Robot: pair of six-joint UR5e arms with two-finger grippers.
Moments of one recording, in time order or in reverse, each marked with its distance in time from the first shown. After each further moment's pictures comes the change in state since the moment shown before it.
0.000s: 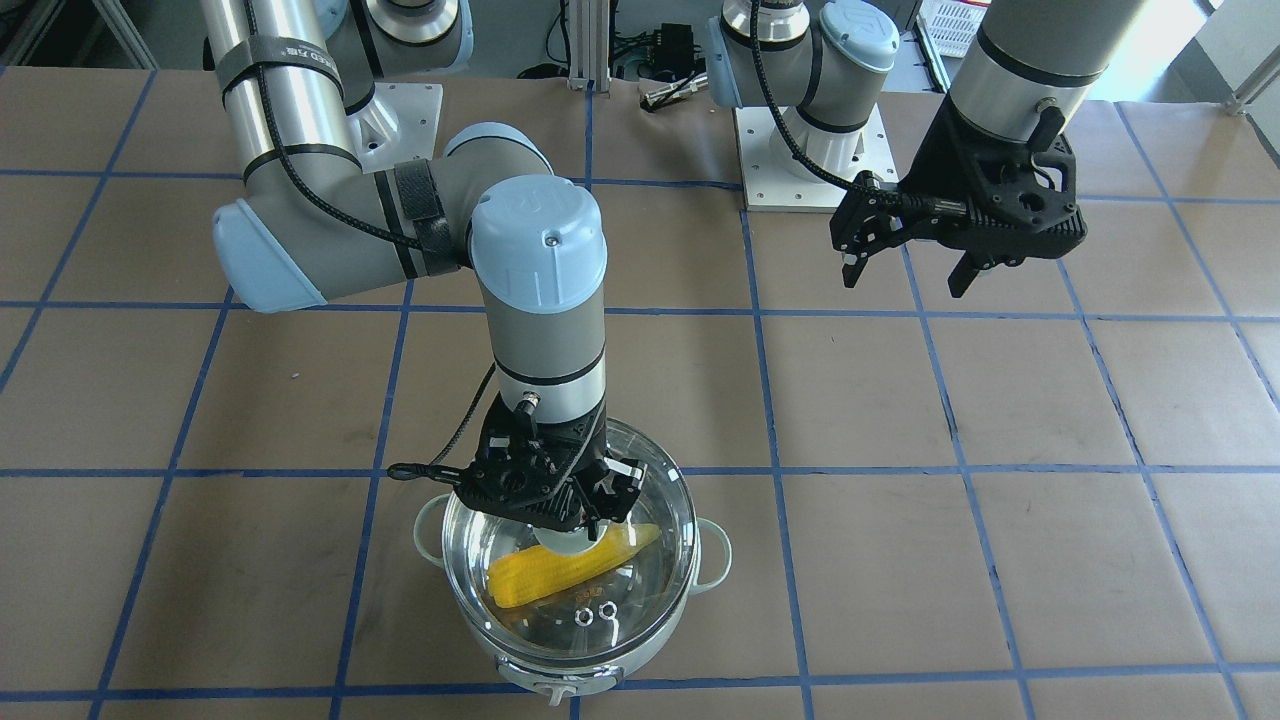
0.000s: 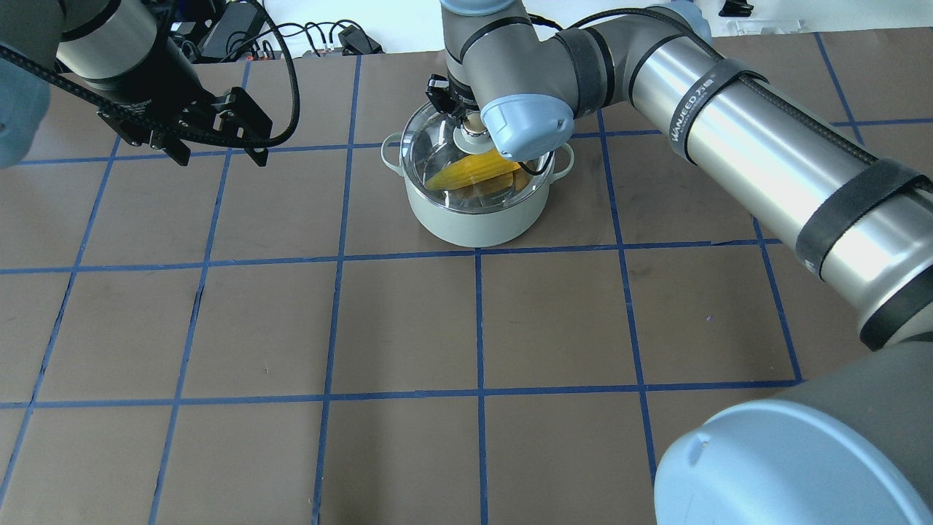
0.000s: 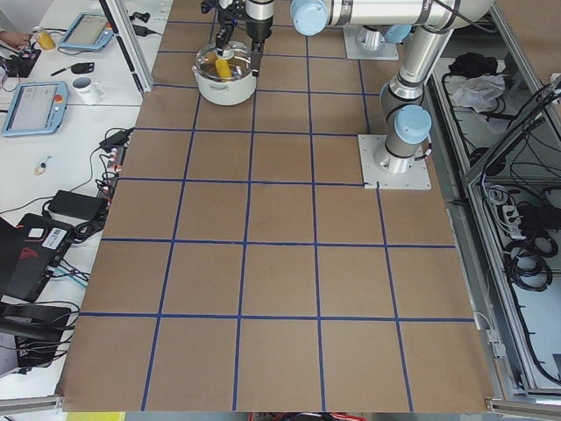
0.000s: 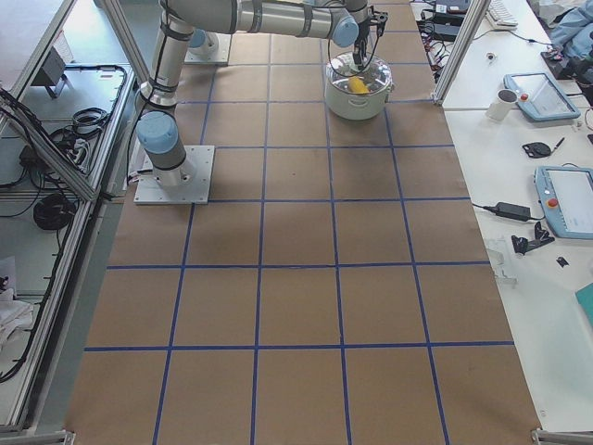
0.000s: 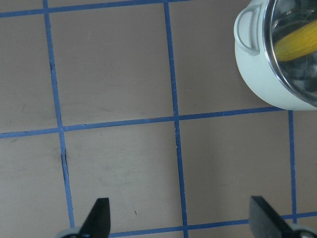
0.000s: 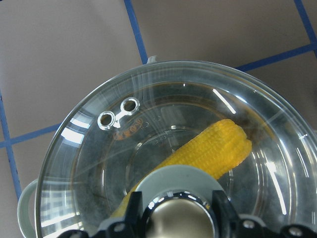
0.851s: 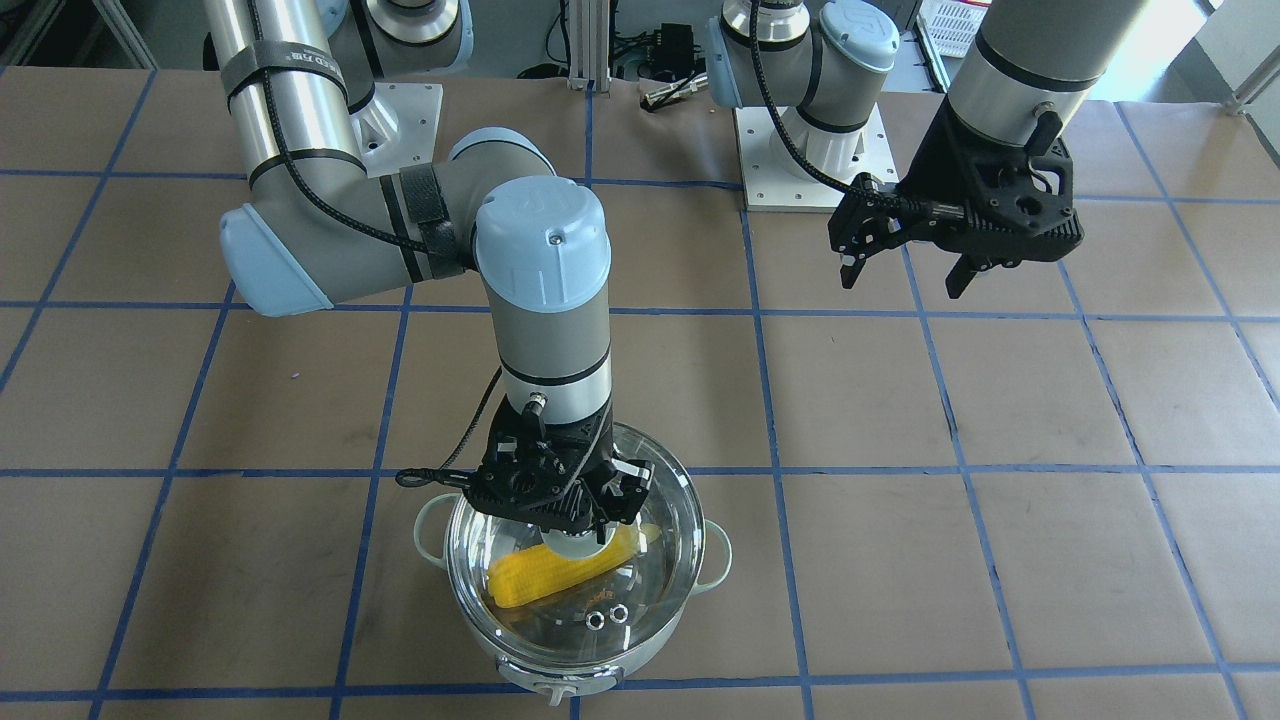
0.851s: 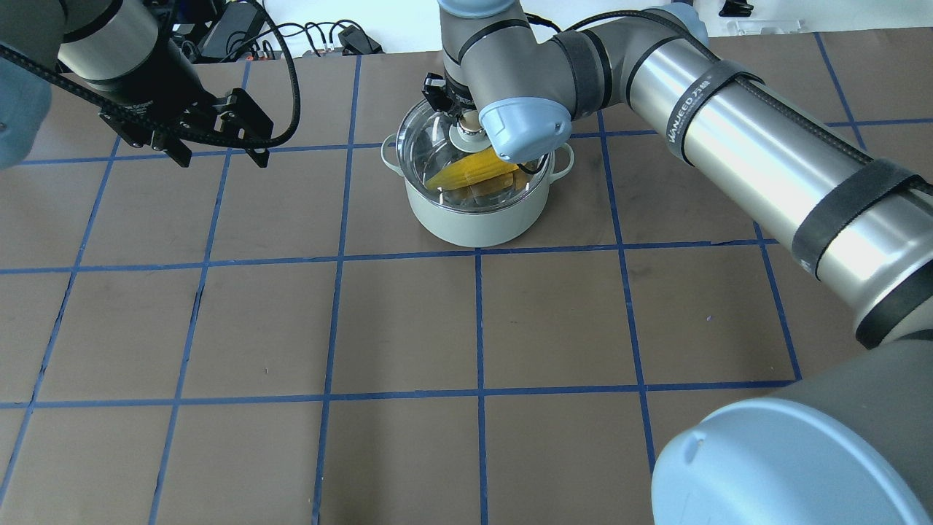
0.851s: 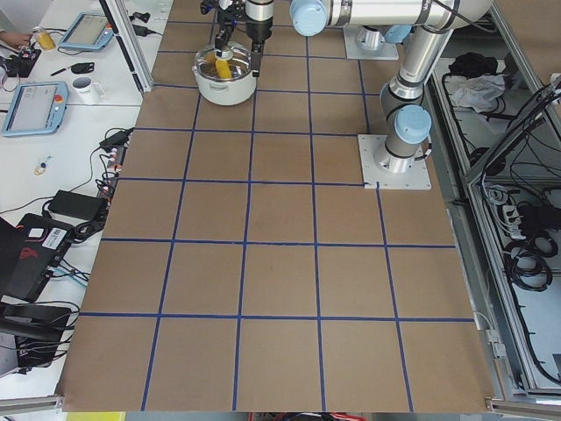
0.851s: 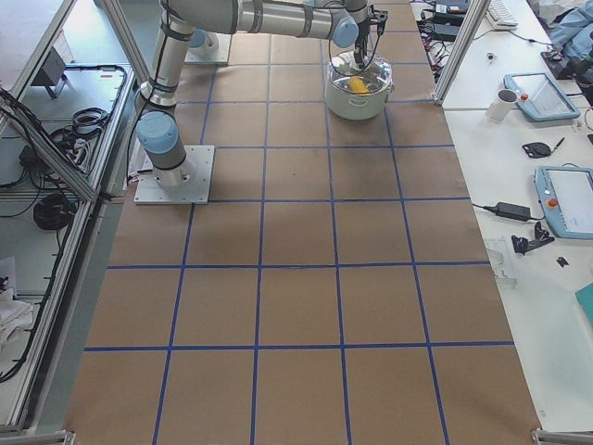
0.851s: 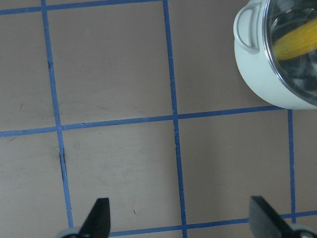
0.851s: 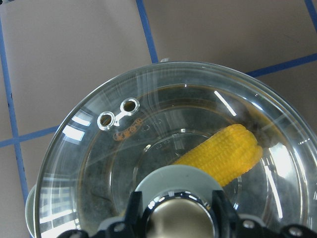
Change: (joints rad) left arm 0.000 -0.003 -0.001 -0.002 -0.003 -0.001; right arm 0.005 0.006 0.001 -0.030 0.006 -0.030
